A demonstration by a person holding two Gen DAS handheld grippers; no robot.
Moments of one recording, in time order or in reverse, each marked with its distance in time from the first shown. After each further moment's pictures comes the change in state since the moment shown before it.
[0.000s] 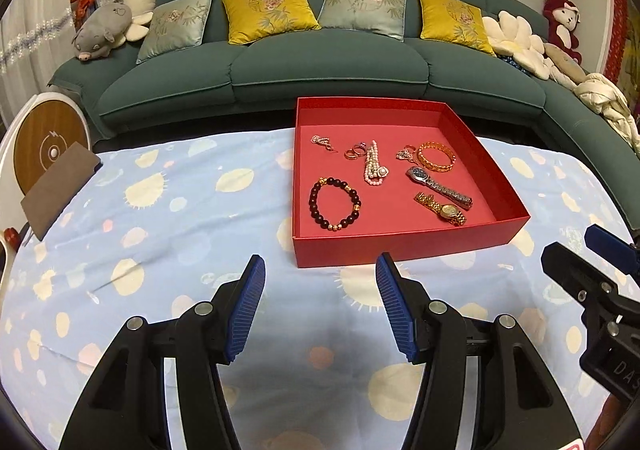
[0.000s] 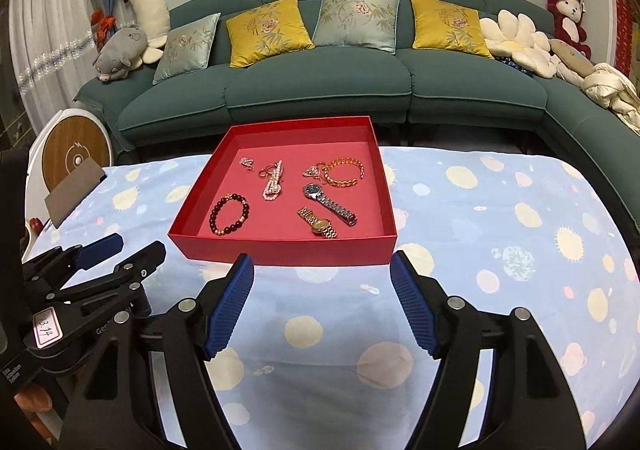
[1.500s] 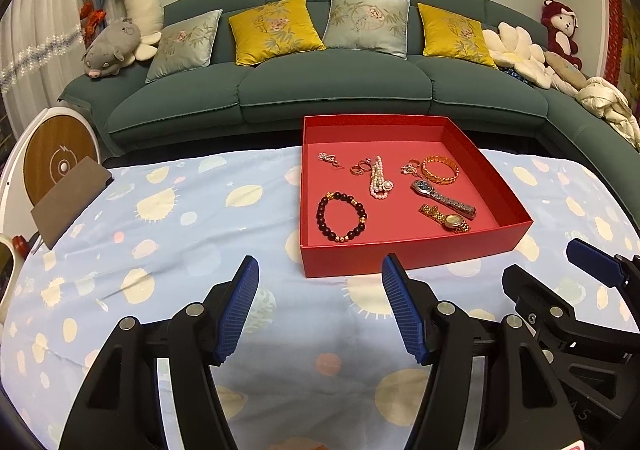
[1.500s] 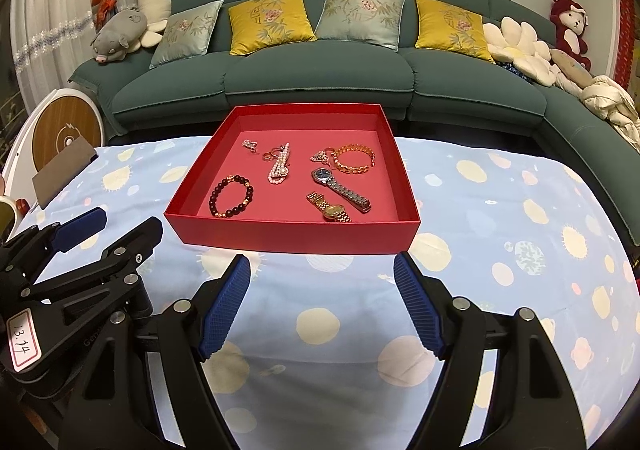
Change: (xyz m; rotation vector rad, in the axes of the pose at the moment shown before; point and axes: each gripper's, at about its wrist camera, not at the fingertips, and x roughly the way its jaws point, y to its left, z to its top) left arm -0.011 -0.006 -0.006 0.021 -0.084 0.037; right arm 0.013 0.025 -0.014 -0.022 0.000 -0.040
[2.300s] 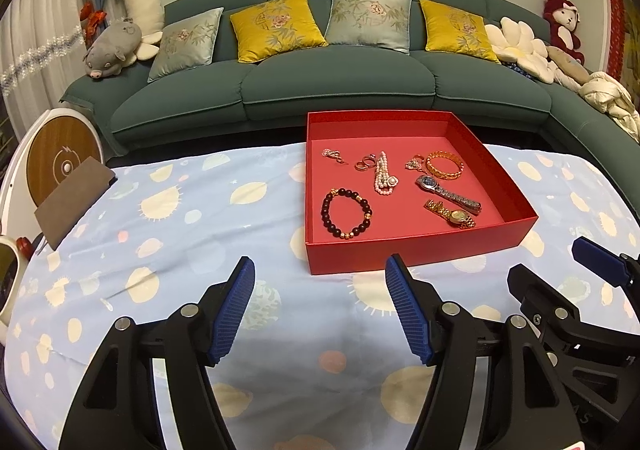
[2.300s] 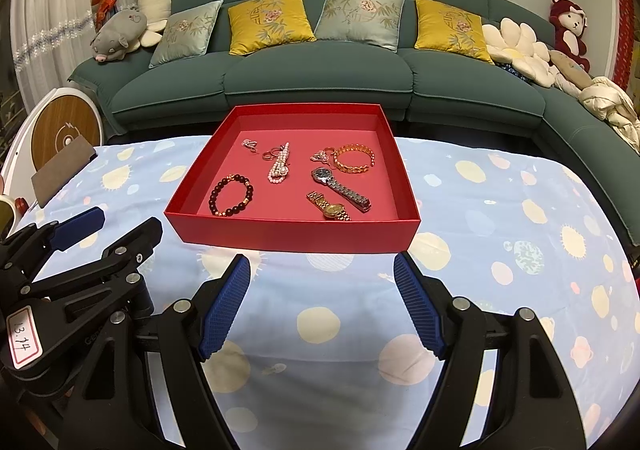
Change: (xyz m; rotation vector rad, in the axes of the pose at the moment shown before) left arm 0.002 0.000 0.000 0.008 0.015 0.024; right arm -0.001 0.000 -0.001 -0.001 -0.001 -0.002
